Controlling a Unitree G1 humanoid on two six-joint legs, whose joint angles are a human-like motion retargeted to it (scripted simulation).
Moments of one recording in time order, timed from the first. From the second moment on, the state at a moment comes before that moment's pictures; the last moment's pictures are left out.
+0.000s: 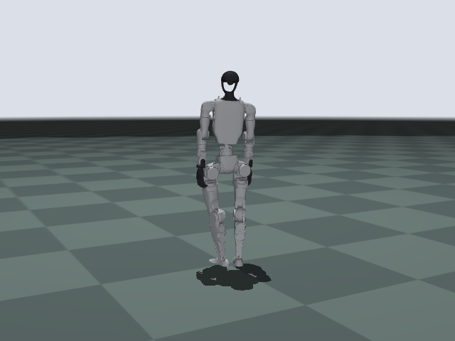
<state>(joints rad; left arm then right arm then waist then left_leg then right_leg) 0.00 0.06 0.39 1.70 0.02 0.05 0.04 -0.10 -0.10 0.26 1.41 -0.30 0.09 0.09 -0.21 0.10 -0.11 -0.07 -0.05 0.27 0.01 -0.05 0.12 -0.03 0.03 -0.34 0.04 -0.09 -0.06</state>
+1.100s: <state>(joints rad) -0.30 0.09 0.27 1.44 -0.05 0.11 -0.16 0.07 -0.17 0.07 1.66 -0.33 0.24 0.09 -0.28 0.09 -0.12 -0.07 -0.03 0.31 0.01 -0.06 0.12 -0.06 0.05 -0.30 0.04 -0.07 -0.06</state>
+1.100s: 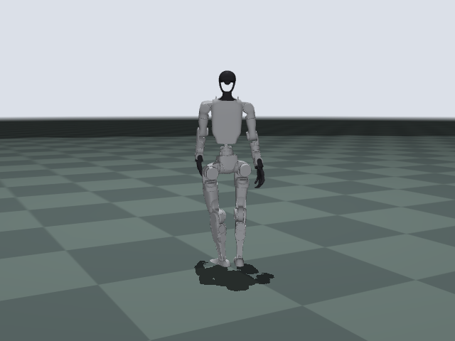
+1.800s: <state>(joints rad) 0.07 0.10 0.36 1.67 0.04 0.20 -0.13 -0.12 -0.08 0.27 1.55 -0.46 0.19 0.17 -0.05 0.05 -0.08 -0.07 -0.06 0.50 -0.02 -0.04 0.19 -0.06 0.09 -0.10 0.06 -0.05 -0.09</state>
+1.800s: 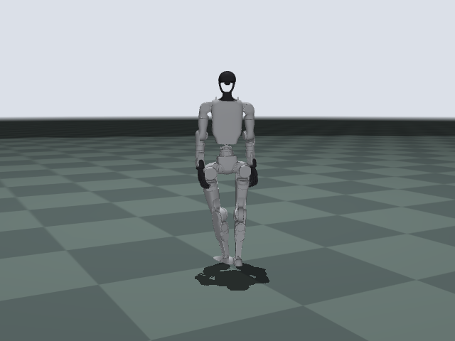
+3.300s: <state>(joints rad) 0.13 0.09 0.37 1.59 0.08 0.17 -0.18 -0.06 -0.11 0.22 1.45 -0.42 0.18 0.19 -0.13 -0.01 0.16 -0.63 -0.07 0.22 0.00 -0.05 0.12 0.10 0.00 -0.25 0.12 -0.08 -0.14</state>
